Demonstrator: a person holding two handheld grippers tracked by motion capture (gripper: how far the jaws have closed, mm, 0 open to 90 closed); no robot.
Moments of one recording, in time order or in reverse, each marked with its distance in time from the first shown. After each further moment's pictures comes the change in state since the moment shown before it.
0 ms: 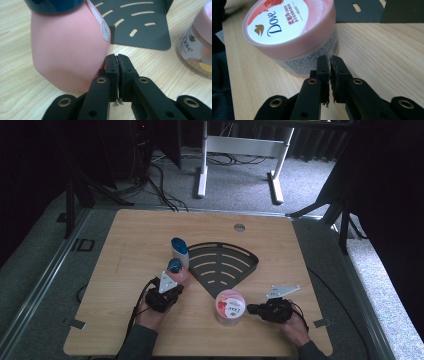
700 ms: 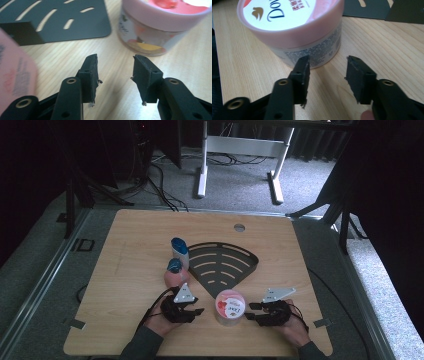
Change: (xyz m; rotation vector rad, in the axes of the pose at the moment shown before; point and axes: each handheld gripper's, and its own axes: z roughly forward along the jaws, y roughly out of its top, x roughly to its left) left arm -0.034 -0.001 0.020 0.064 -0.313 0.185; right arm 0.006 -0.001 0.005 0.050 -0.033 -0.099
